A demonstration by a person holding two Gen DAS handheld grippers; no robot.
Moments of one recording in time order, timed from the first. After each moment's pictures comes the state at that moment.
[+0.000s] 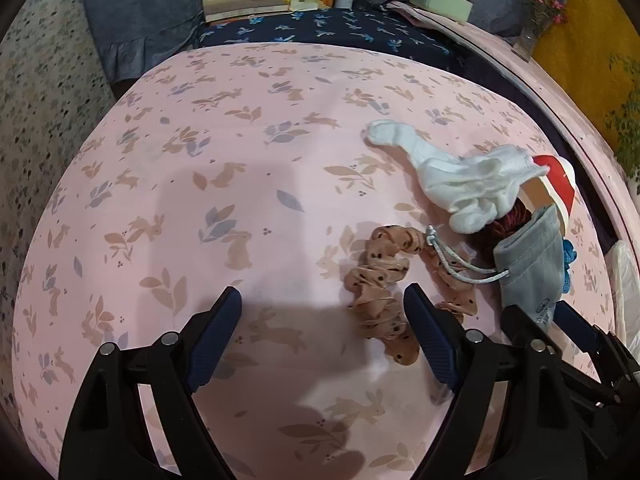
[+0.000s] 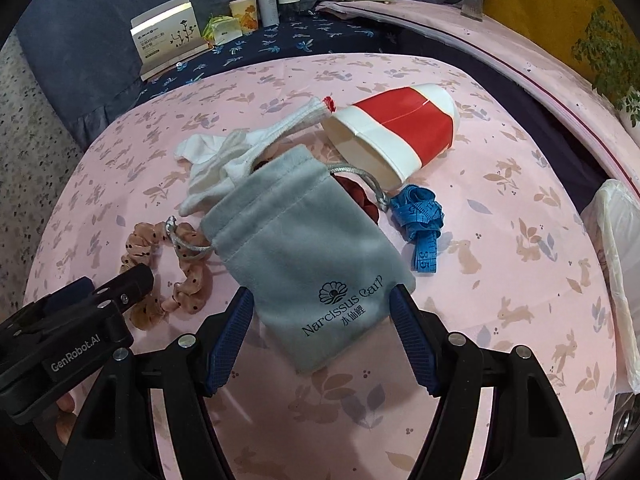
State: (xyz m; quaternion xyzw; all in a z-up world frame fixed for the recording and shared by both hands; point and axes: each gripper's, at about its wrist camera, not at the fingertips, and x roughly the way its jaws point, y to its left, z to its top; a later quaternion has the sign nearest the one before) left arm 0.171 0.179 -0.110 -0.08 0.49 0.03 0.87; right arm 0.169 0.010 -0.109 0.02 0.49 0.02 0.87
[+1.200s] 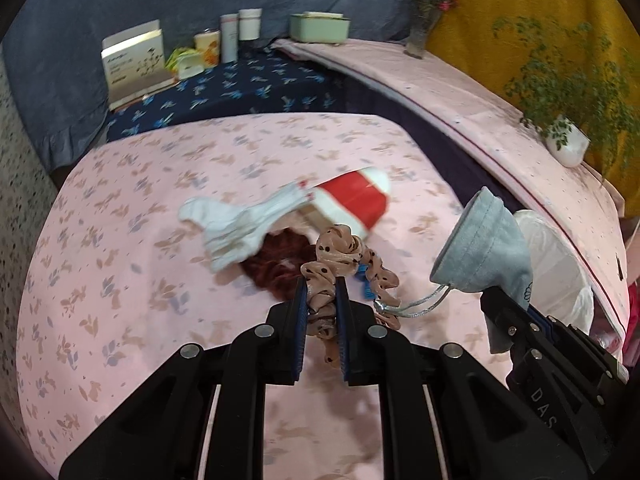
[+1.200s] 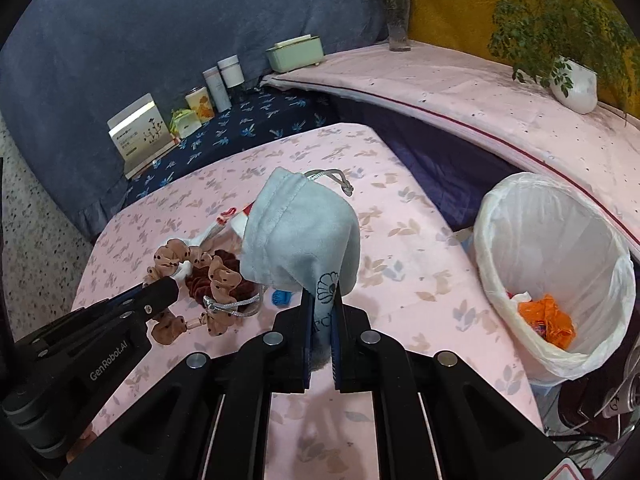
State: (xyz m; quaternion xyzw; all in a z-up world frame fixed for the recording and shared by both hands) left arm 0.145 0.035 -0.017 -0.02 0.43 -0.10 0.90; right arm 0.113 -0.109 -0.025 0.11 0.40 -0.02 0.91
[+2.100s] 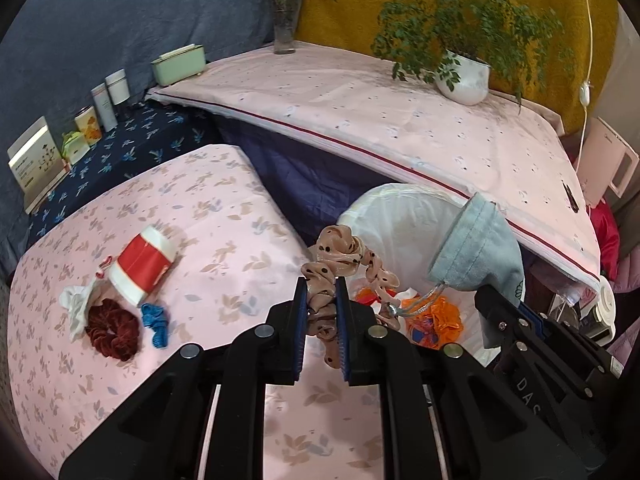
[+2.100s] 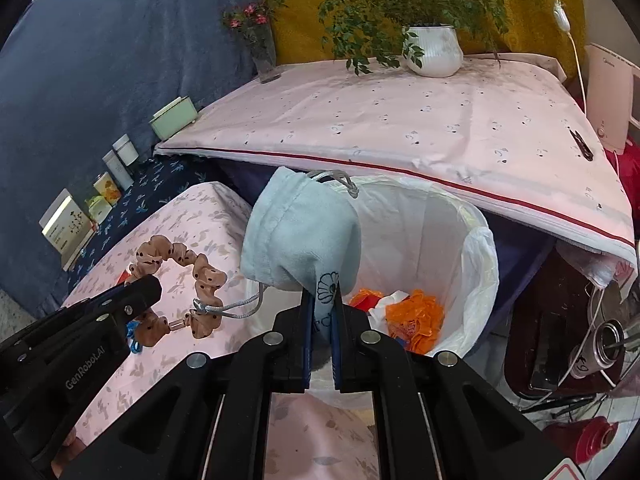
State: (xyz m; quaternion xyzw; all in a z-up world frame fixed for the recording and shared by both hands) left arm 0.120 -0.172 0.004 0.09 0.40 -0.22 0.88; right arm 0.048 -0.299 -0.024 0.21 0.35 -0.17 0.90
